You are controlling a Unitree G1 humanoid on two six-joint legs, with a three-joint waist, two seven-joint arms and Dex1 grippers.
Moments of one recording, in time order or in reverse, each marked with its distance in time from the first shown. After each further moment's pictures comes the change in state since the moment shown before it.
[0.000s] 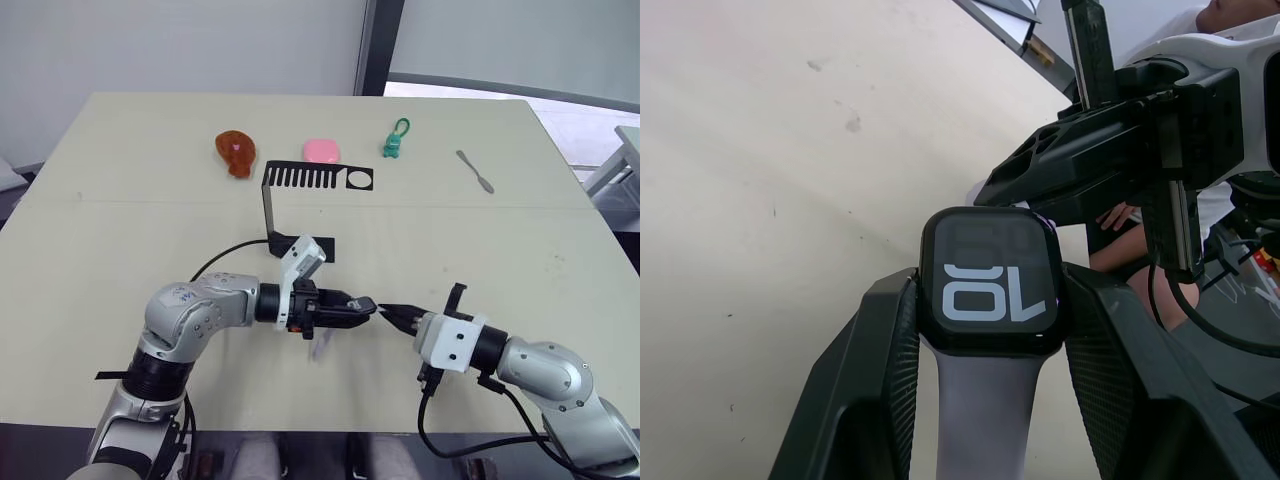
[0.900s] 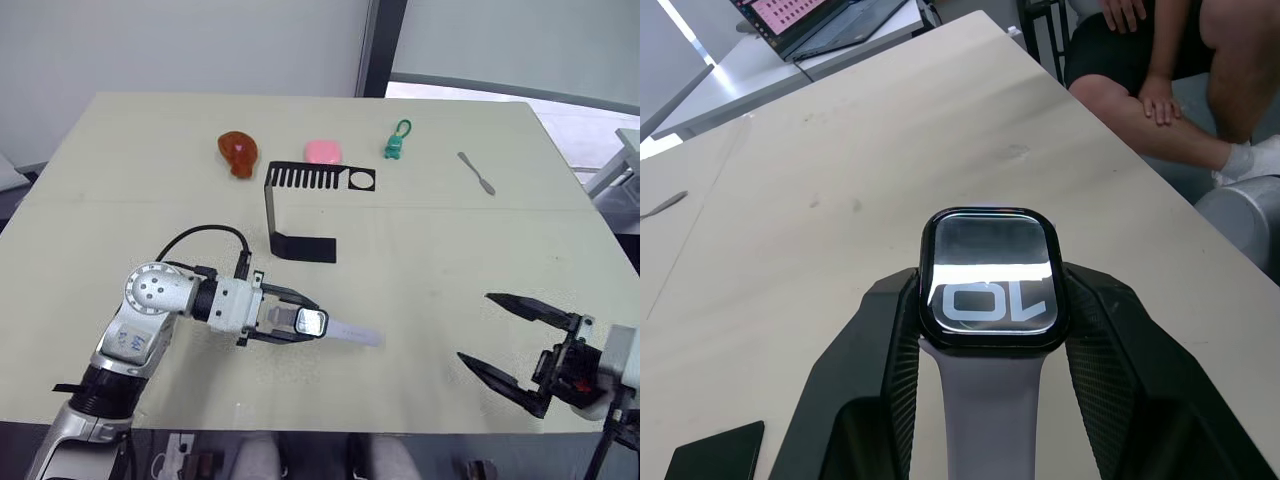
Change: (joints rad) left arm 0.167 0.228 0.017 0.104 0.407 -1.238 -0.554; right arm 0.407 -0.029 -0.538 0.074 0.734 -0.153 0.228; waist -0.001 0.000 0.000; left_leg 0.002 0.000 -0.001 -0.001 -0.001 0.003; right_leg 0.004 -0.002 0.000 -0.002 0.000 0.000
